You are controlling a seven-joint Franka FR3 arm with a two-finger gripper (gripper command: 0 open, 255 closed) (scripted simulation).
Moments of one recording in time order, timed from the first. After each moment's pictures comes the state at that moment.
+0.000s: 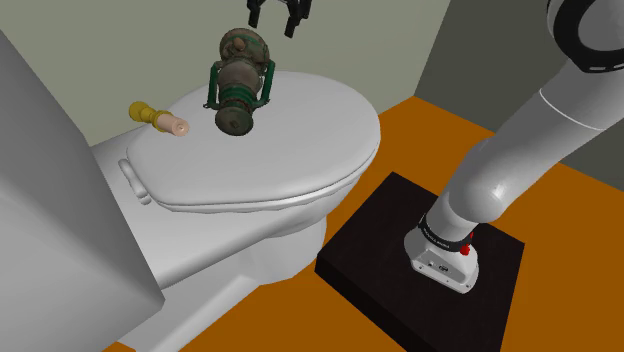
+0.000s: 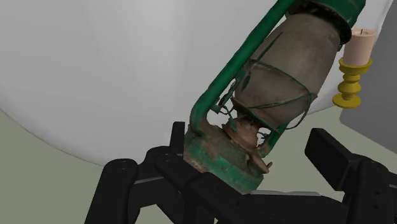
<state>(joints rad) 0.03 -0.18 0.12 -1.66 0.32 1.63 0.33</state>
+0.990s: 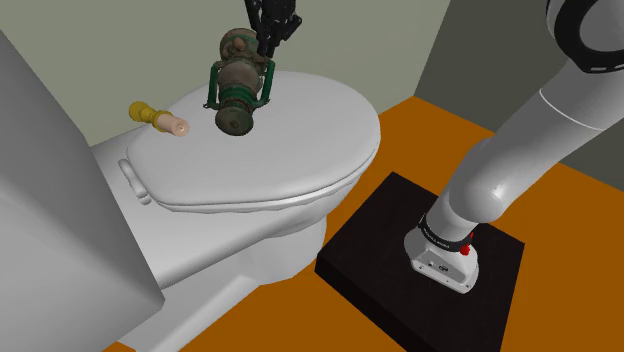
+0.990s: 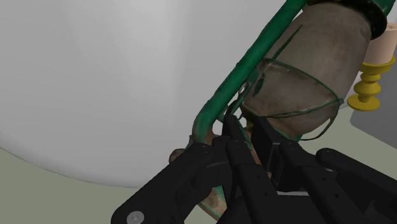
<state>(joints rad) 0.04 -0.18 0.13 -1.76 0.34 1.74 0.32</state>
